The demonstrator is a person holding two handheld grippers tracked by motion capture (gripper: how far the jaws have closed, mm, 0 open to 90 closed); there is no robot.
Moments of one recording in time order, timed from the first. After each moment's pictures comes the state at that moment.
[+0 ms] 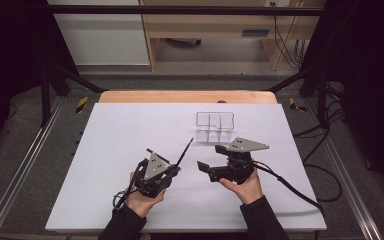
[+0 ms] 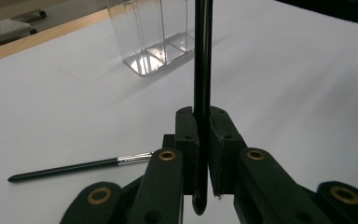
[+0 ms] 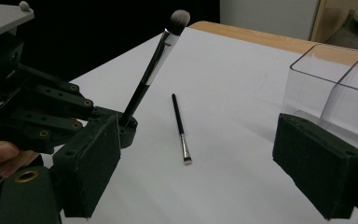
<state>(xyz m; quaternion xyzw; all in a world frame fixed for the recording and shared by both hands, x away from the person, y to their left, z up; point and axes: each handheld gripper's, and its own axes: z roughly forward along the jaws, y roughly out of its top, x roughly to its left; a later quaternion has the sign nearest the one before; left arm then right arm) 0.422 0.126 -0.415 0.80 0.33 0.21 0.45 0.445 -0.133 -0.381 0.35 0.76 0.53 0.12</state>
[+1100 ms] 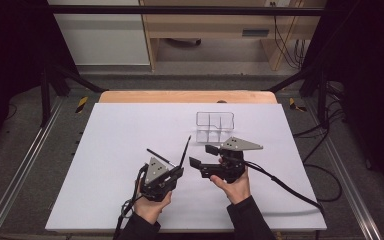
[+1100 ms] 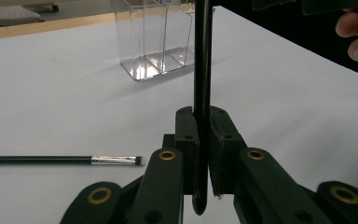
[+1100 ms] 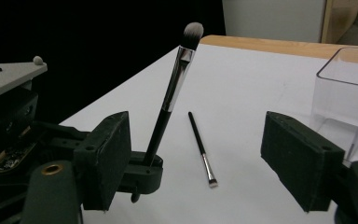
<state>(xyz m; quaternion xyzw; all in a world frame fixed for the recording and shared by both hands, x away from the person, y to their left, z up) 0.409 0.115 -0.426 0.75 0.39 0.19 0.50 0.446 -0.114 -0.384 0.37 0.73 0.57 0.10</state>
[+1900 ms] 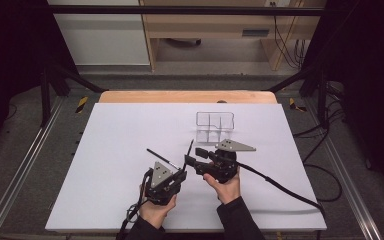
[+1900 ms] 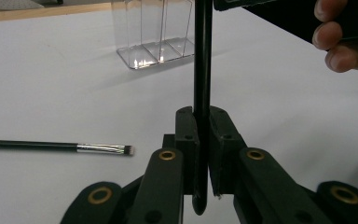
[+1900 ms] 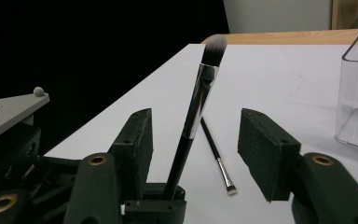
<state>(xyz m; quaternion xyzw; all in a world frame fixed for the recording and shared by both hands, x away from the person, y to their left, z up) 0.405 0.103 -0.439 0.75 0.41 0.19 0.49 0.451 -0.100 -0.399 0.40 0.70 0.59 0.07</state>
